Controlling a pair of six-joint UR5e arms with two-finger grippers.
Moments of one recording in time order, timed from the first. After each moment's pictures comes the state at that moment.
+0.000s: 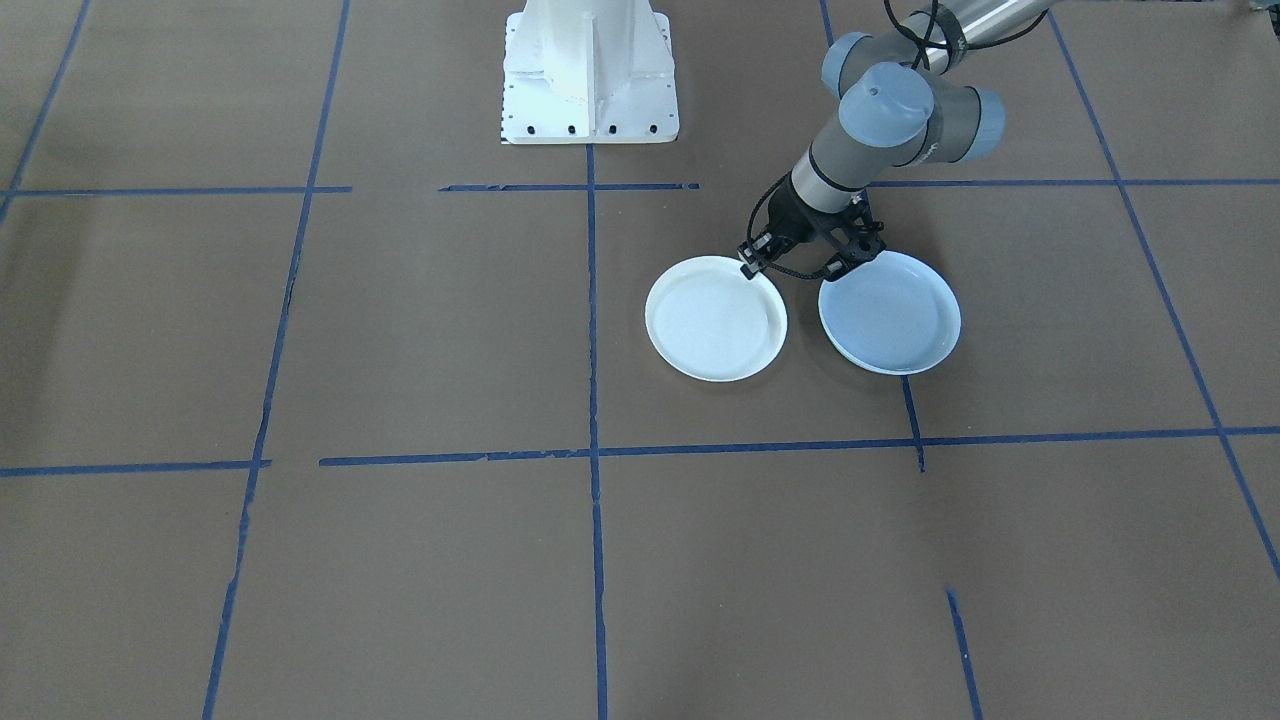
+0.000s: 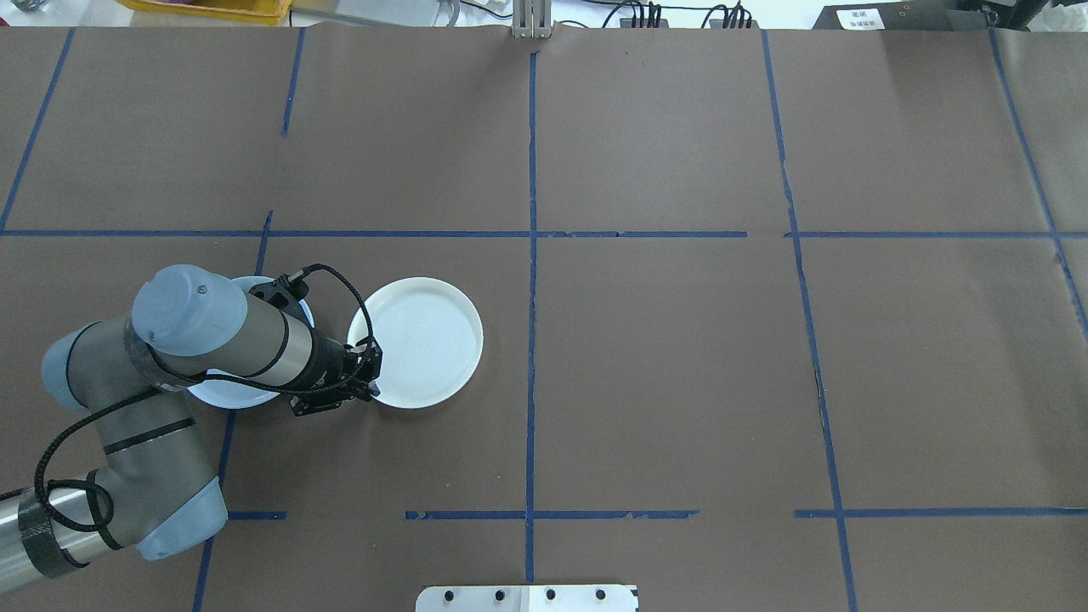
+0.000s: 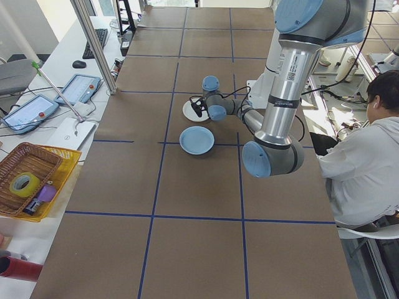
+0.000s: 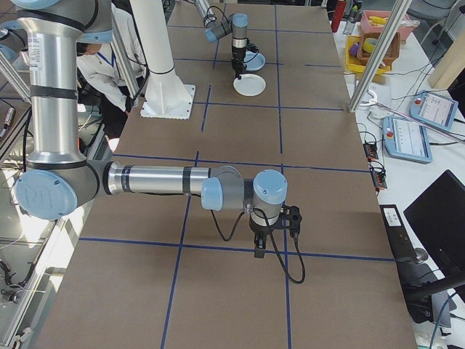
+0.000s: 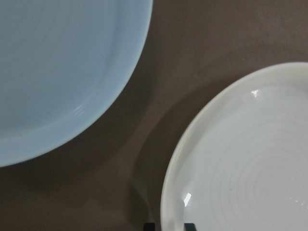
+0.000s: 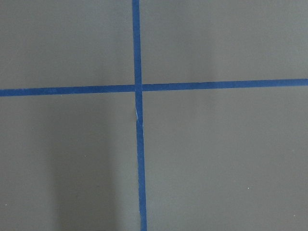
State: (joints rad) left arm -0.51 -1.86 -1.74 -2.11 -2.02 -1.89; right arm 1.54 -1.61 1.62 -1.56 2.30 0.09
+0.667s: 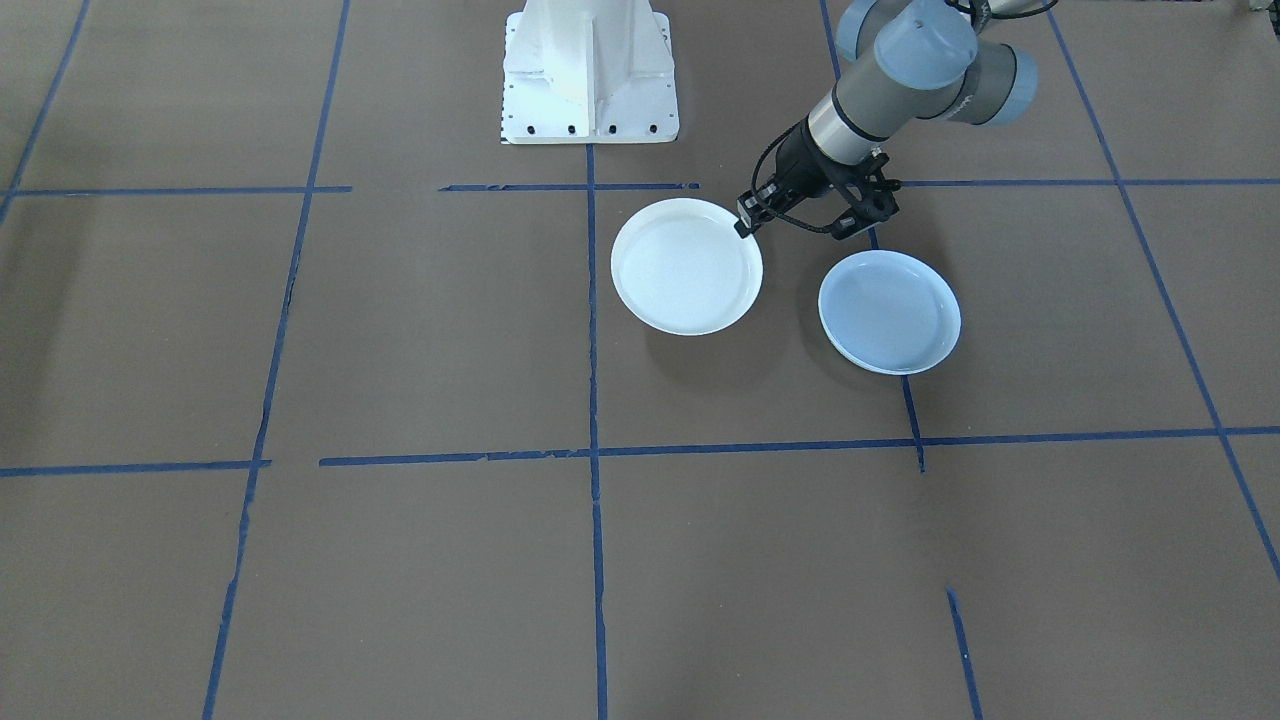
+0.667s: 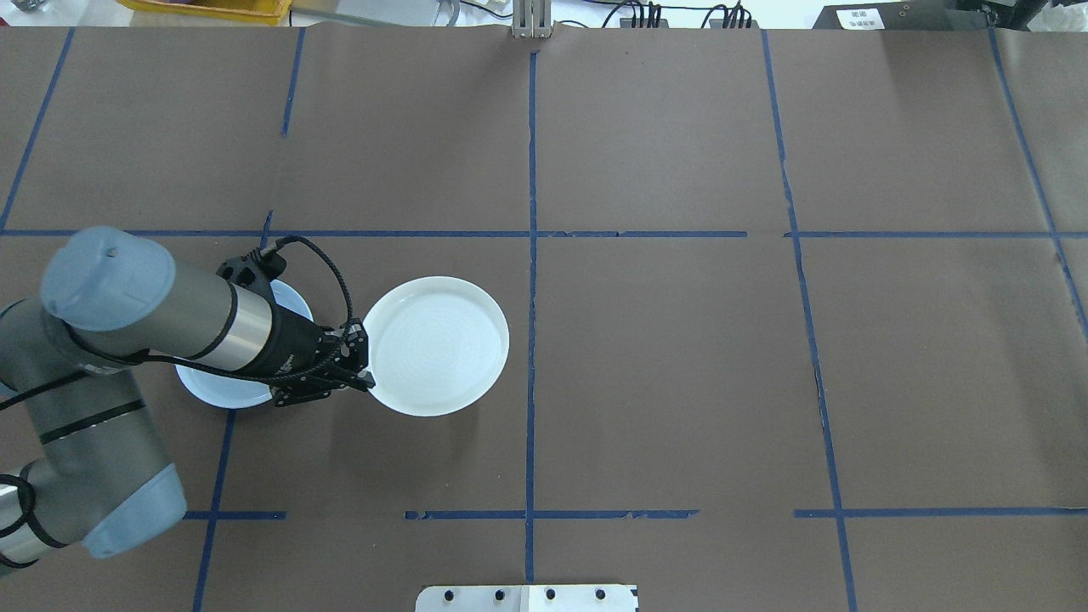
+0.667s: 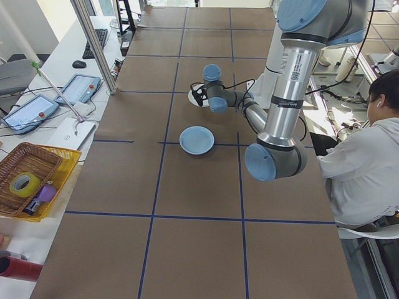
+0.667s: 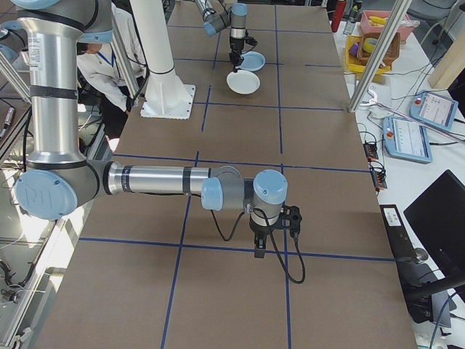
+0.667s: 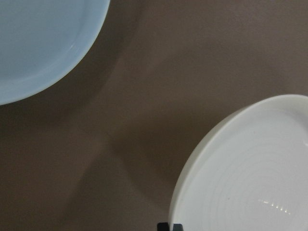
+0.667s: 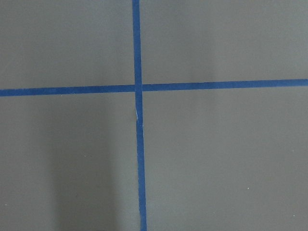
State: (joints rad) left arm -0.59 -1.80 -1.92 -2.14 -2.13 -1.87; right arm 1.54 -1.61 1.62 -1.56 2.30 0.09
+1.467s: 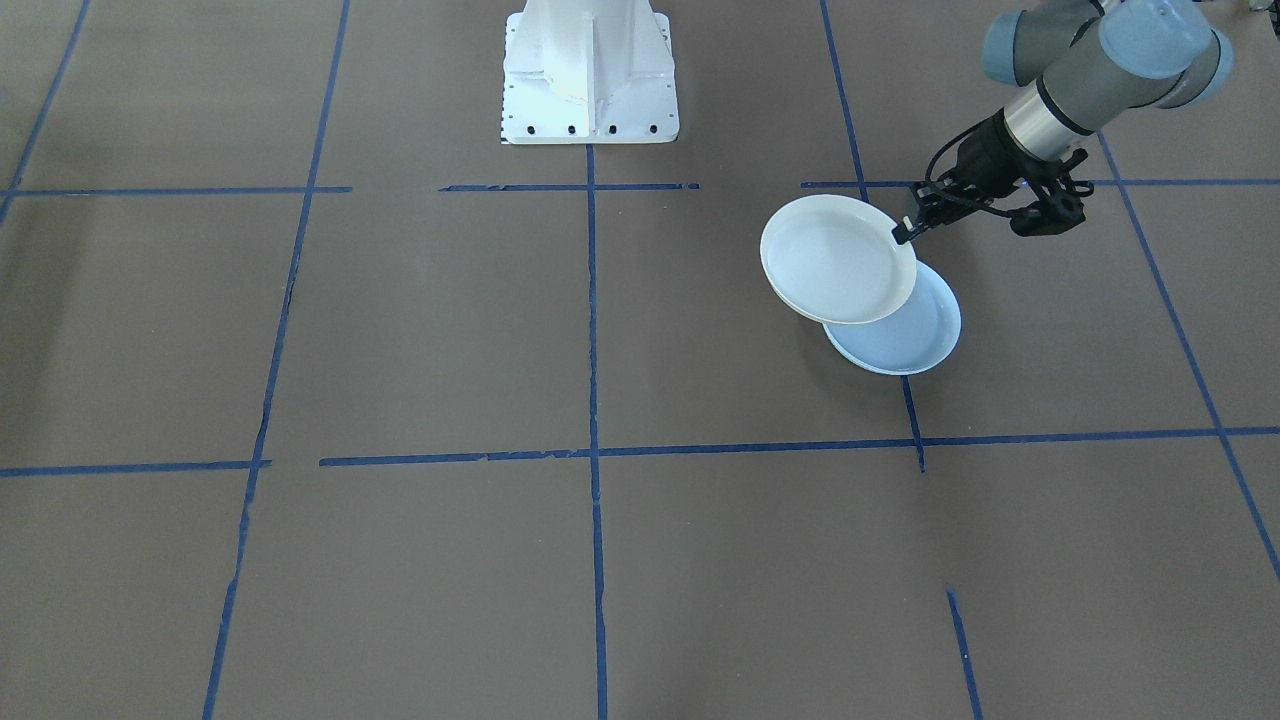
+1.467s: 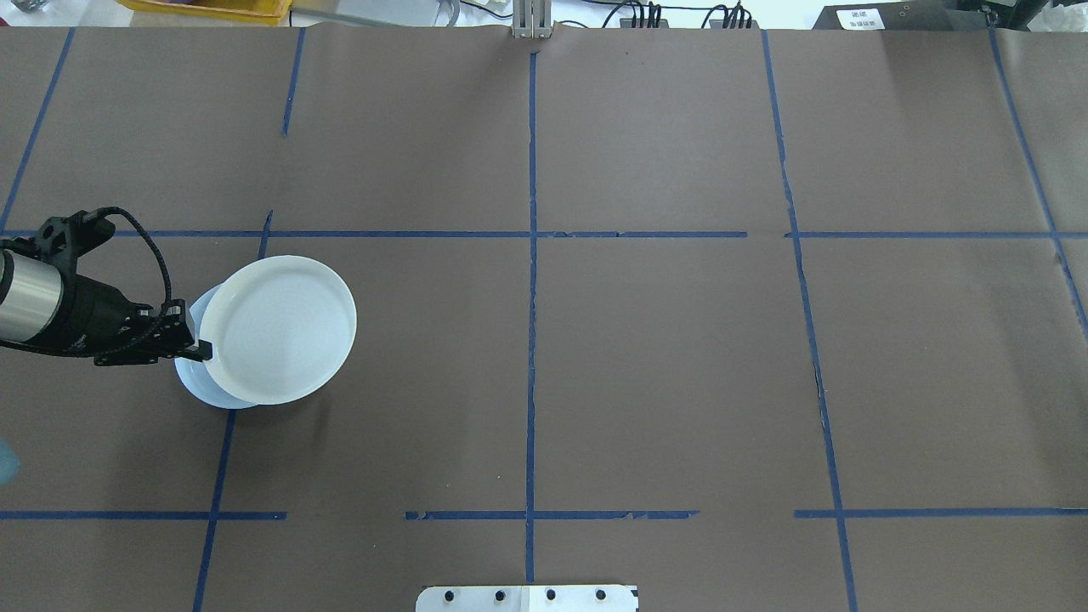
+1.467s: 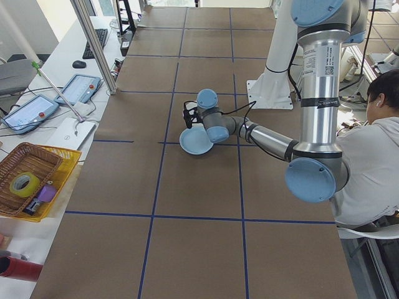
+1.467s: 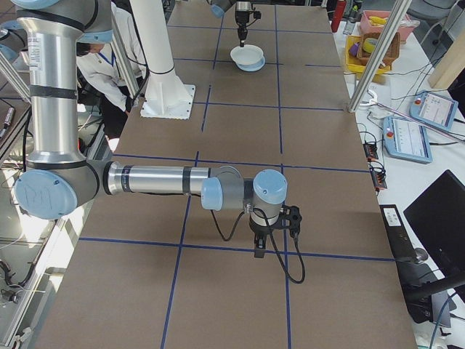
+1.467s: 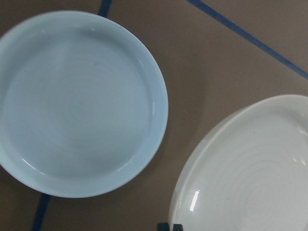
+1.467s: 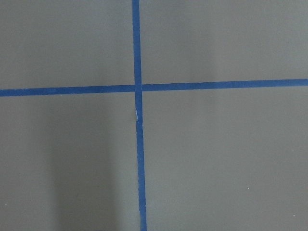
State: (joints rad) left arm -0.81 -1.52 -1.85 -2.37 -2.26 -1.45; right arm 1.54 -1.61 1.62 -1.56 2.30 0.09
